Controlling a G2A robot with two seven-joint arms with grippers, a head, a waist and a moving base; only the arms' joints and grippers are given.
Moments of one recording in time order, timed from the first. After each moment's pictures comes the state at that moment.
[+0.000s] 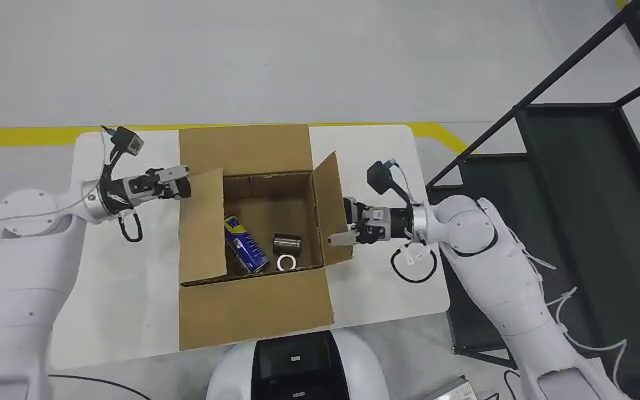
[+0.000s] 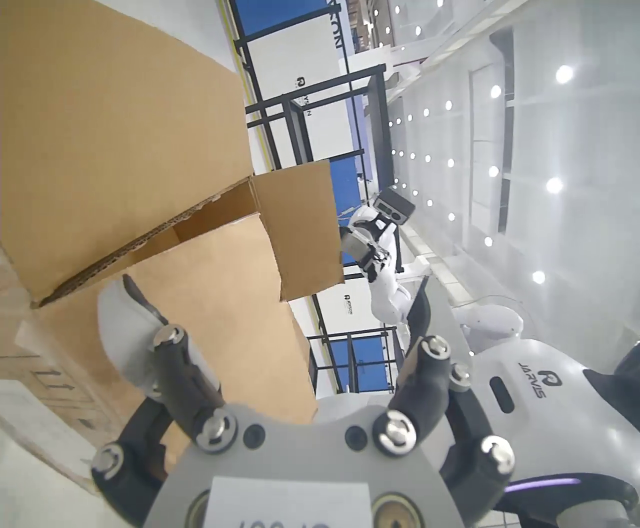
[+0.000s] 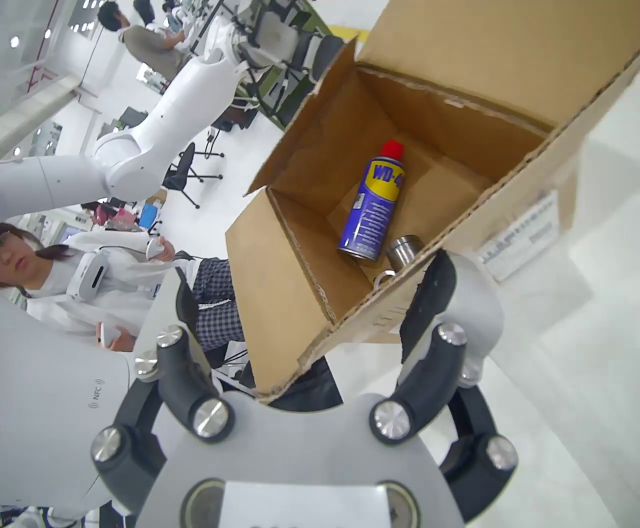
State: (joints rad) left arm 0.85 -0.98 -1.28 -1.06 -0.42 -0.44 -1.31; right arm -1.18 -1.07 1.24 -1.63 -0.05 -0.64 1.05
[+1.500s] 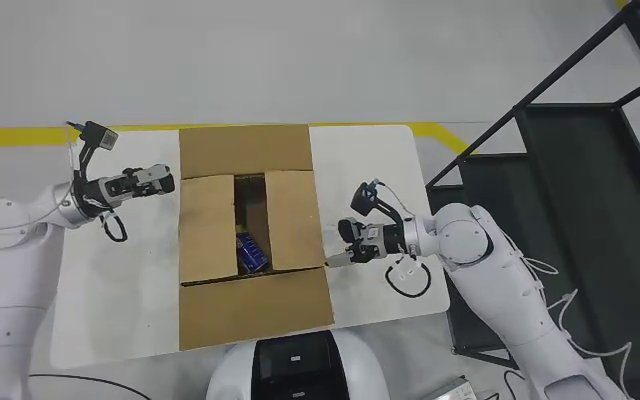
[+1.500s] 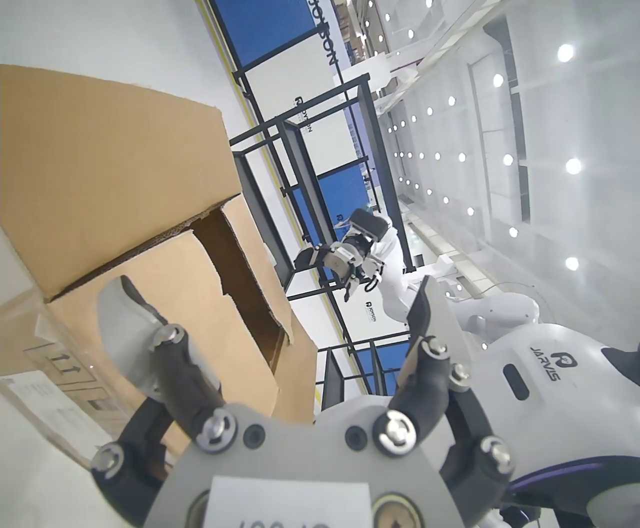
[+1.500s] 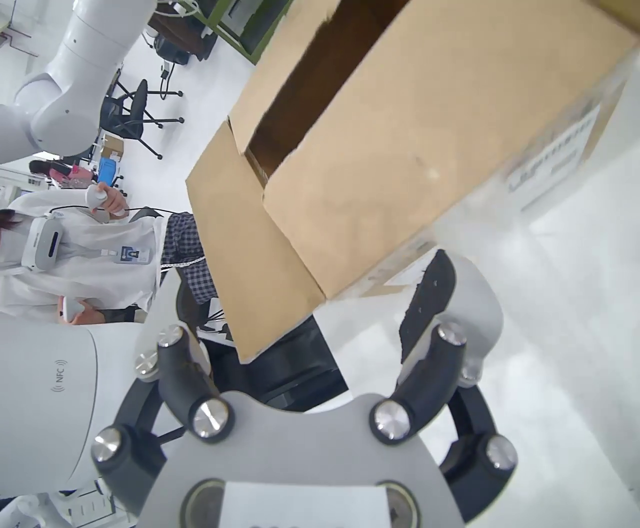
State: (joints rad) left arm 0.96 -0.93 -1.41 -1.22 -0.47 -0.47 -1.29; right arm -1.28 -1.02 1.25 -1.72 -0.19 -0.54 1.10
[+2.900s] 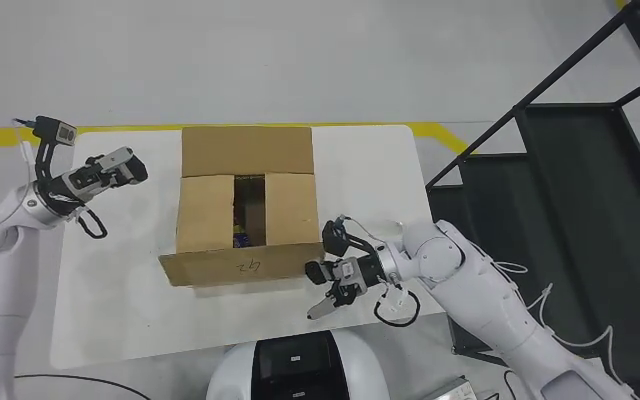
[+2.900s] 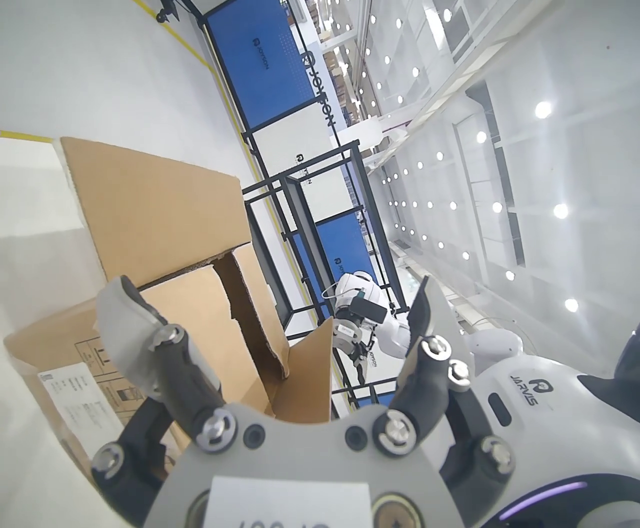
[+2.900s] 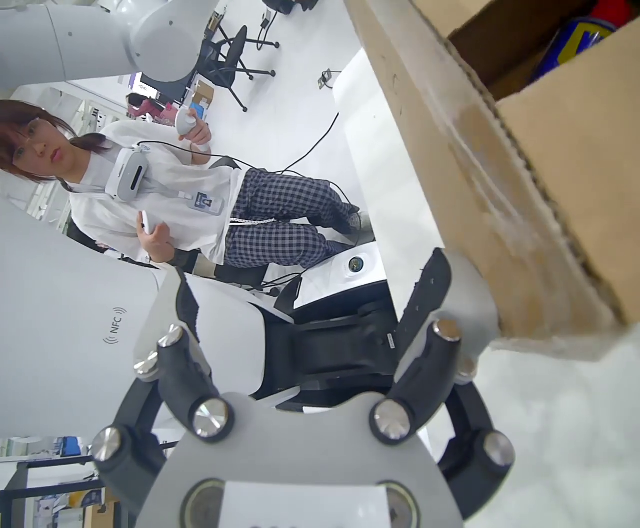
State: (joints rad) left arm 0.99 -0.90 -1.50 -1.22 -0.50 -0.45 -1.20; right arm -1.19 -1.01 1.00 -1.71 -0.03 -0.68 1.10
